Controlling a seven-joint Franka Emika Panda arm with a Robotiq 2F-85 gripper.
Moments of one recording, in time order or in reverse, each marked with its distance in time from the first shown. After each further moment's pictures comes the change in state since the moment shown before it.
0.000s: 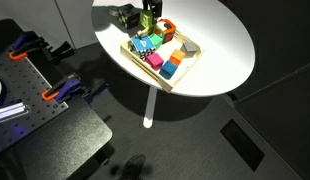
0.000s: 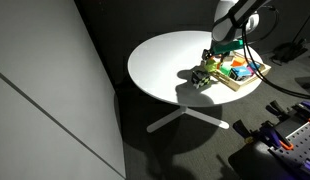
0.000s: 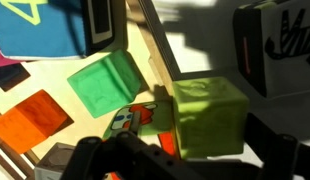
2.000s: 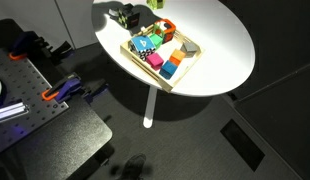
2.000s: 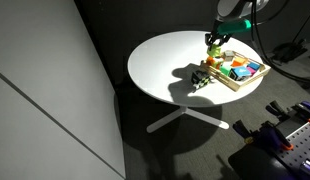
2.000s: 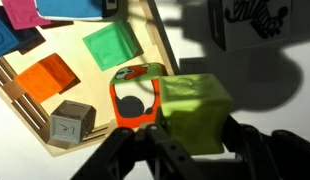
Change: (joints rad) arm -0.042 -0.164 0.032 -0.005 0.018 -0.082 -0.075
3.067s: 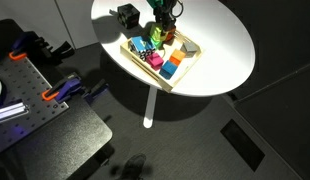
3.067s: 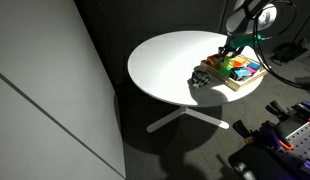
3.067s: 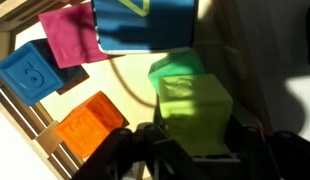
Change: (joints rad) arm -0.119 0.137 -0.018 -0.018 0.058 0.053 -0.118
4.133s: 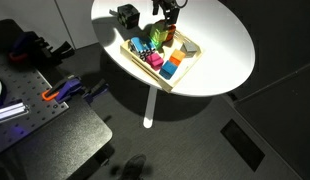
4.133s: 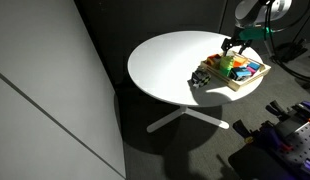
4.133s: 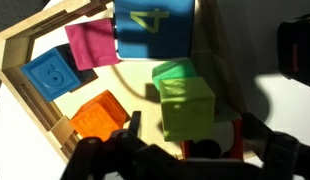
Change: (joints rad) arm -0.067 -0.135 0.048 -0.091 0.032 -0.030 -0.096
